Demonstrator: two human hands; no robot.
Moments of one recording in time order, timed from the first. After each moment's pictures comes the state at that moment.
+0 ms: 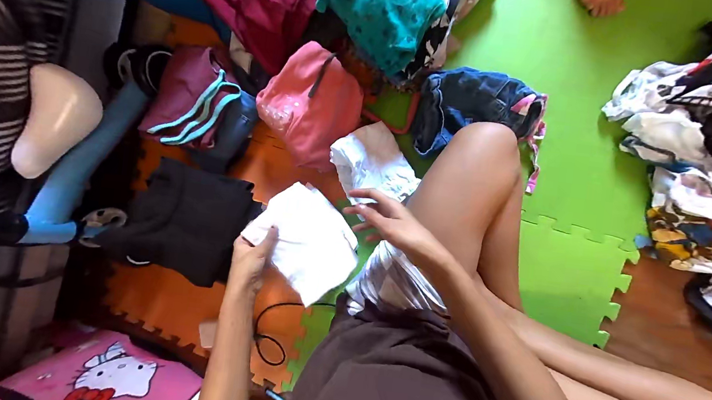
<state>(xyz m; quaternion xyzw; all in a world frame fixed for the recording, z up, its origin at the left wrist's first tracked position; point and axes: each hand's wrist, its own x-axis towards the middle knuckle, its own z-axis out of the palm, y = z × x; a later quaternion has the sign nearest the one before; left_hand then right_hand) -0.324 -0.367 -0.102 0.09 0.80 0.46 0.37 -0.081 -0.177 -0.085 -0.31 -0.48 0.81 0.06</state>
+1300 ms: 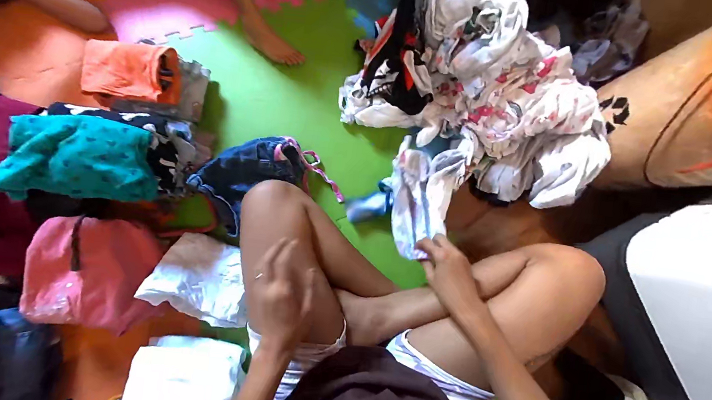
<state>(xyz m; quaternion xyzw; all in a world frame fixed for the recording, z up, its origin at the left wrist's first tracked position) -0.073 -0.195 -0.100 0.76 0.58 0.21 0.20 0.237 -0.240 -0.131 -0.75 -0.60 0.26 0.07</state>
